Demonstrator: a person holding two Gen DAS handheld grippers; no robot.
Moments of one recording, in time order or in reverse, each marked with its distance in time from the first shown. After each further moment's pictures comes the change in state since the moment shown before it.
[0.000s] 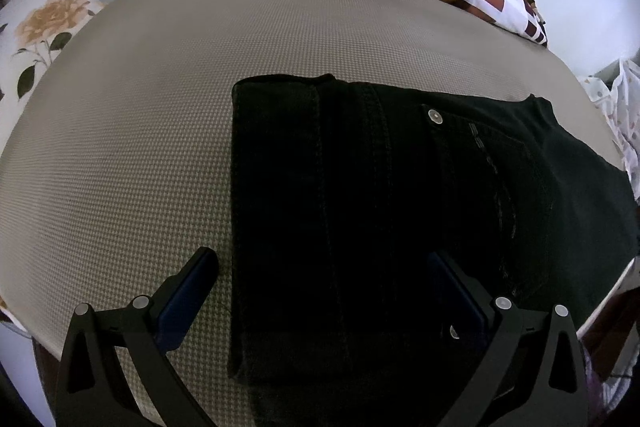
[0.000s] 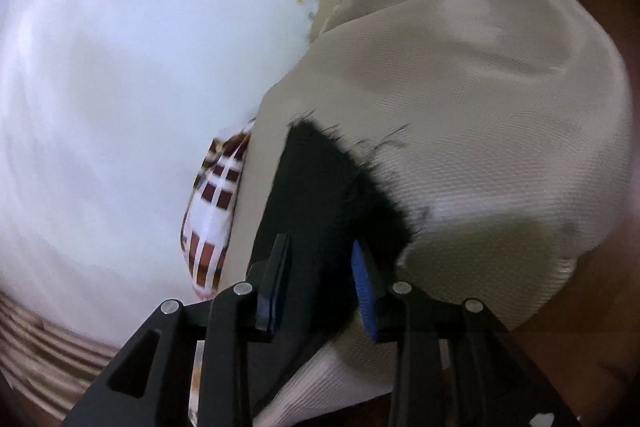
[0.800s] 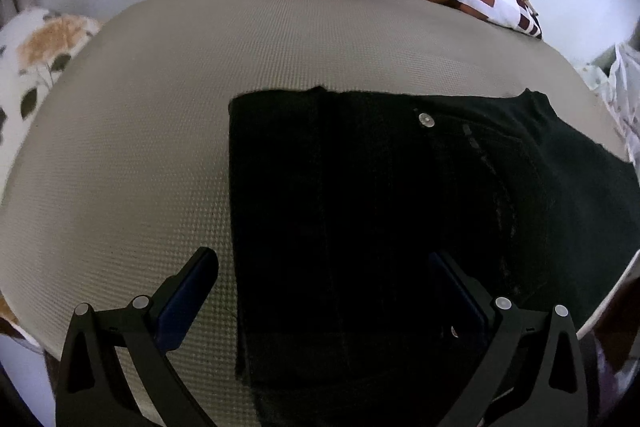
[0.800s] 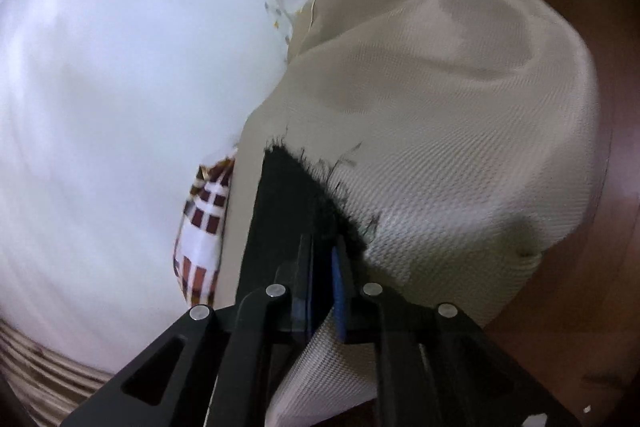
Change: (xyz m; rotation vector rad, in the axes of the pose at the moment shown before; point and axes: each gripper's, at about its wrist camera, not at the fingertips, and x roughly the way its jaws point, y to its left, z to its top) left arm -0.007 -0.009 0.001 0.070 -0.044 0.040; right arm -0.036 -0.028 -0.004 0.093 -0.133 -0.054
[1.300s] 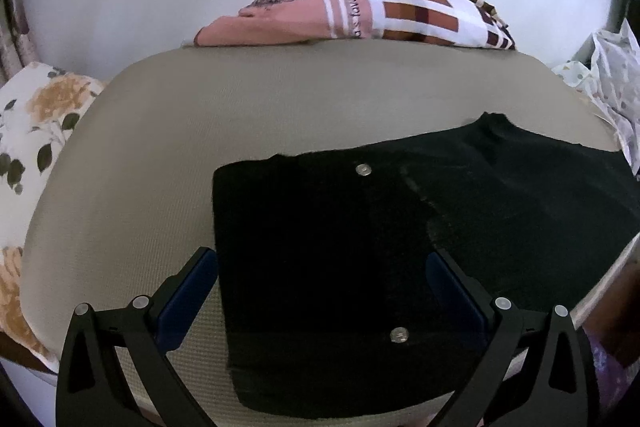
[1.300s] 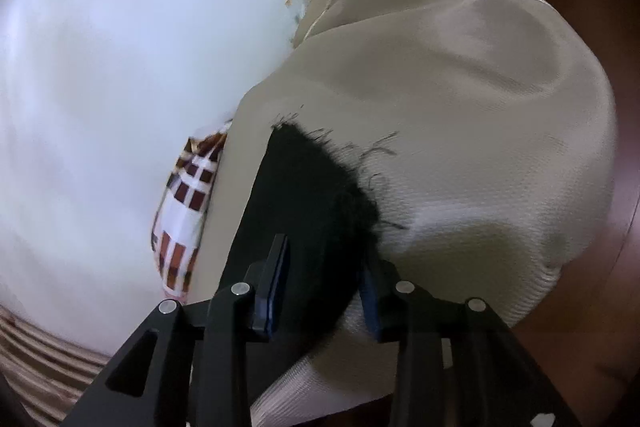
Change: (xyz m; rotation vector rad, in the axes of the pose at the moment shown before) left arm -0.044 -0.031 0.004 0.081 -0.138 0.010; right arm 0.039 0.039 -0.012 -0.146 0.101 -0.070
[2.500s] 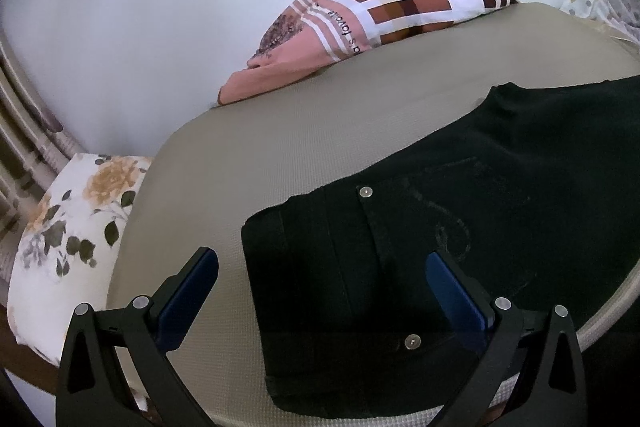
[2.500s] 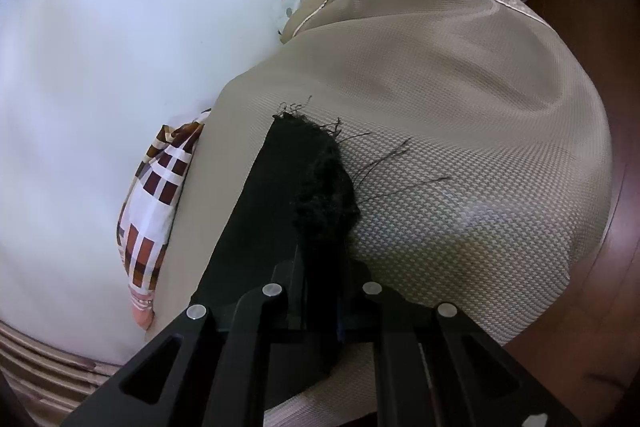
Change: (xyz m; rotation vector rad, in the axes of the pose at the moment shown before) left arm -0.012 -0.048 0.004 0.249 -0.062 0.288; right arm 0.011 0.035 -0.004 -0.026 -0.009 -0.126
